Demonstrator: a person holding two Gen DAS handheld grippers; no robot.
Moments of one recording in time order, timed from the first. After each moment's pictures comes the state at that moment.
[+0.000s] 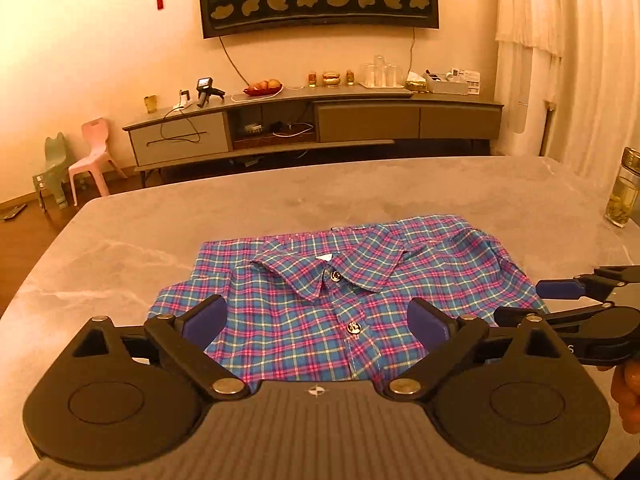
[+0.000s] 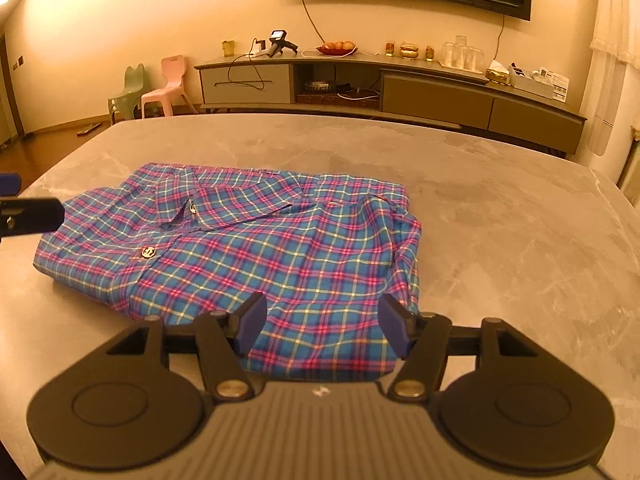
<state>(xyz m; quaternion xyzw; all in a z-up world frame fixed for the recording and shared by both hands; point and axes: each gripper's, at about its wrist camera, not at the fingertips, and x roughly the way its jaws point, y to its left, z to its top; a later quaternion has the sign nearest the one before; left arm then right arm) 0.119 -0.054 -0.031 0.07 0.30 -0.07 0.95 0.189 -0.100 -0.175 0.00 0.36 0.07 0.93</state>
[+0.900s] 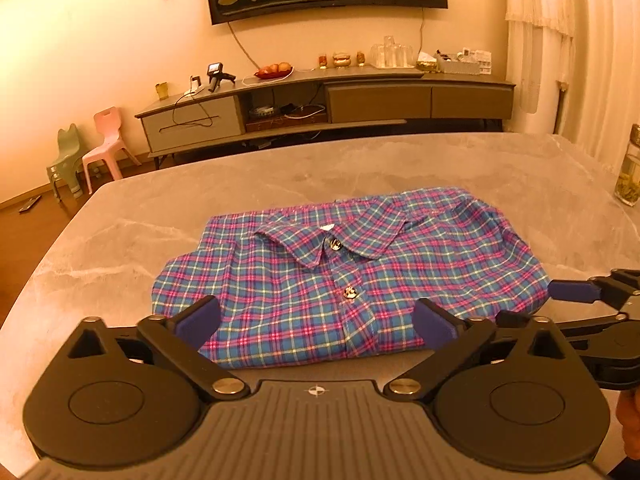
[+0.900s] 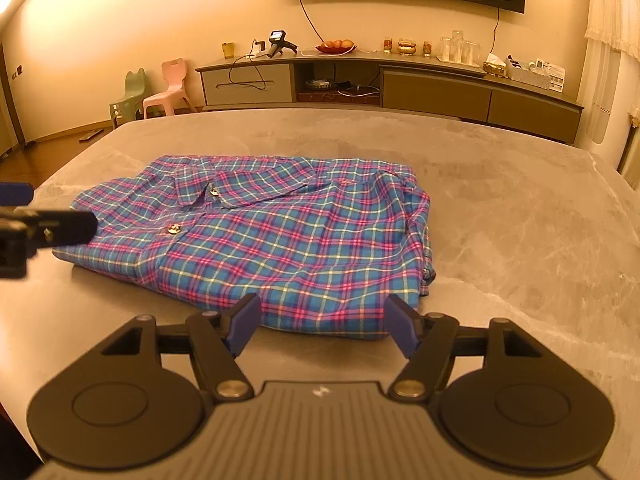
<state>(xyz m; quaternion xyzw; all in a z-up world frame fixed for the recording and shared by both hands) 0.105 -0.064 -0.042 0.09 0.32 -0.05 0.94 0.160 -0.086 -0.178 0.01 0.36 0.07 0.93</state>
